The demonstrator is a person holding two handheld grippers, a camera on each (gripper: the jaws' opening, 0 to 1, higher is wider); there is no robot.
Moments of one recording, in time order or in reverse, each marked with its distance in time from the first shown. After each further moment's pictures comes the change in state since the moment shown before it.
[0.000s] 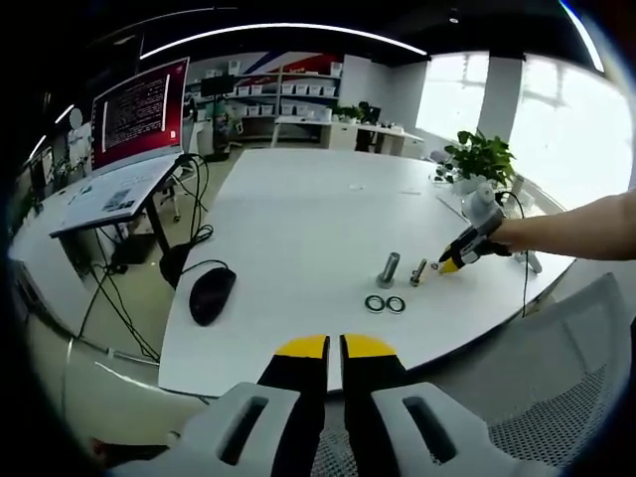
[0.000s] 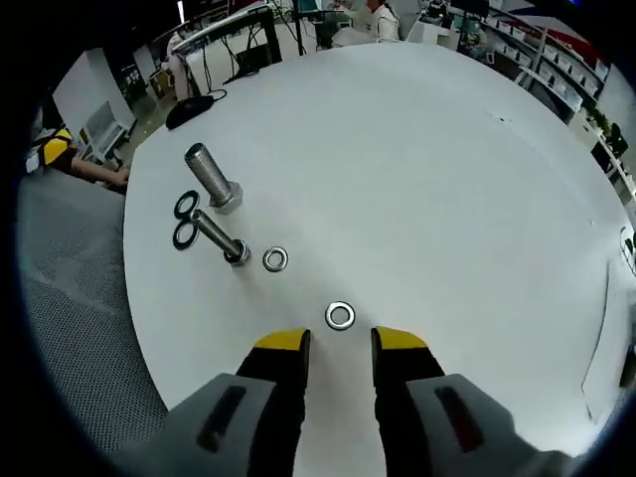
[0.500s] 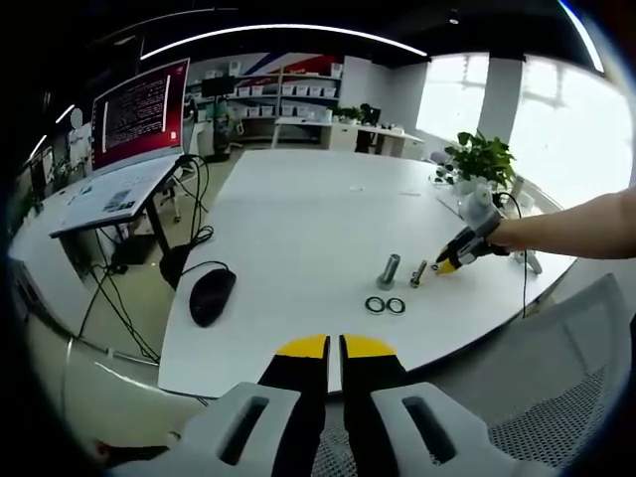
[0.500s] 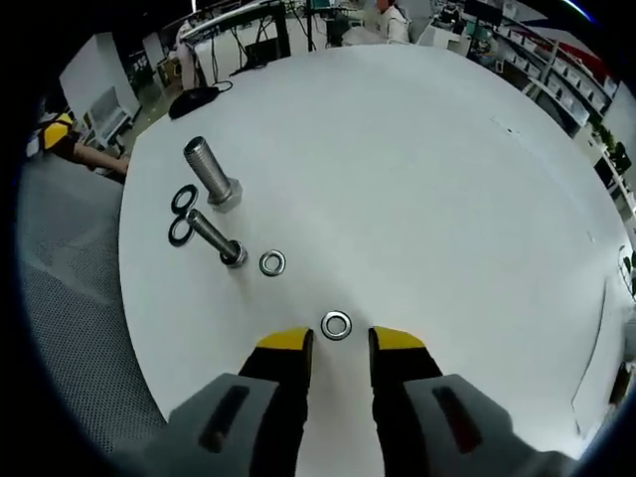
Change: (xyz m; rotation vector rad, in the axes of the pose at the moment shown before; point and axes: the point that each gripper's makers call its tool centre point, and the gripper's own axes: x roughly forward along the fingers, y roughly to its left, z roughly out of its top) left arm 0.000 0.000 0.001 -0.002 -0.005 0.001; right arm 0.003 -0.004 0.004 -0.028 0.005 0.001
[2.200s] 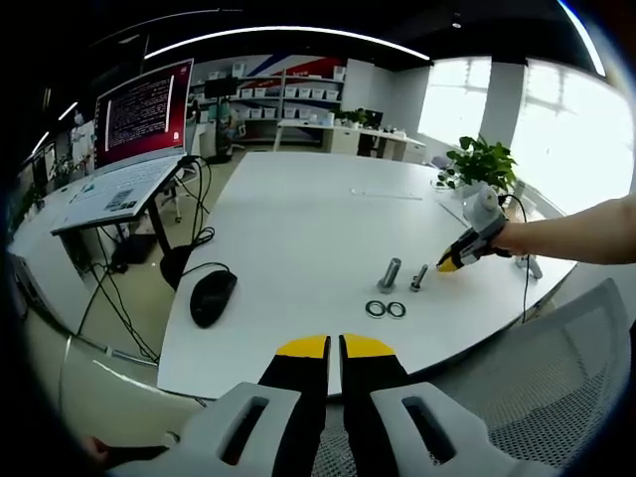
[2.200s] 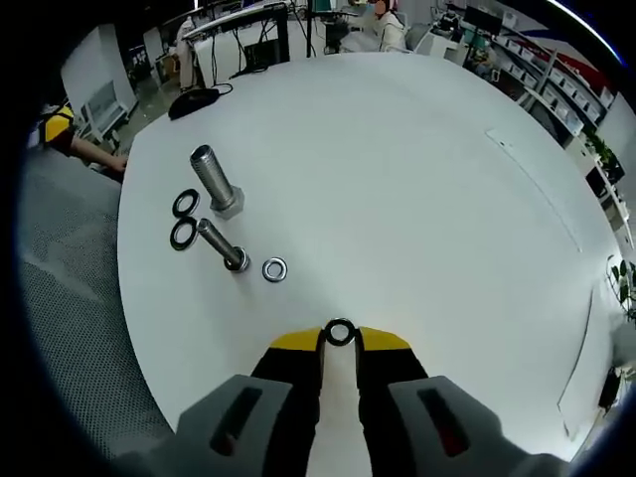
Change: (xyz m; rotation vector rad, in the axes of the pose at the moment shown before) left arm 0.000 0.001 0.003 -0.011 -0.013 0.002; right arm -0.015 0.000 0.008 -0.028 -0.018 -0.048
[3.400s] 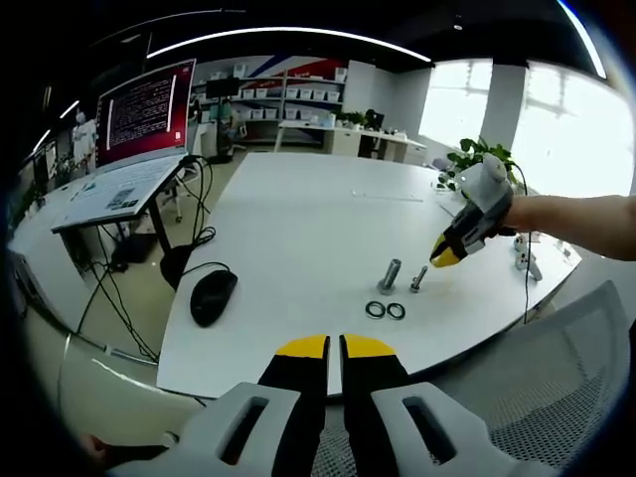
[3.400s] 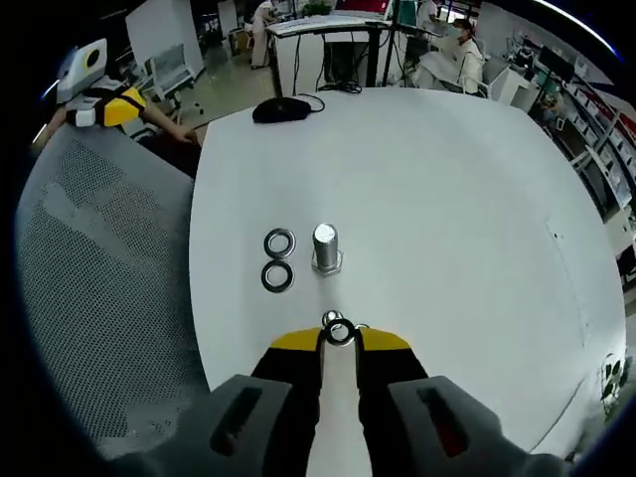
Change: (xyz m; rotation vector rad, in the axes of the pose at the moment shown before) left arm -0.002 0.000 0.000 -0.009 -0.008 0.002; right arm -0.030 0.075 0.064 -0.273 0.005 0.177
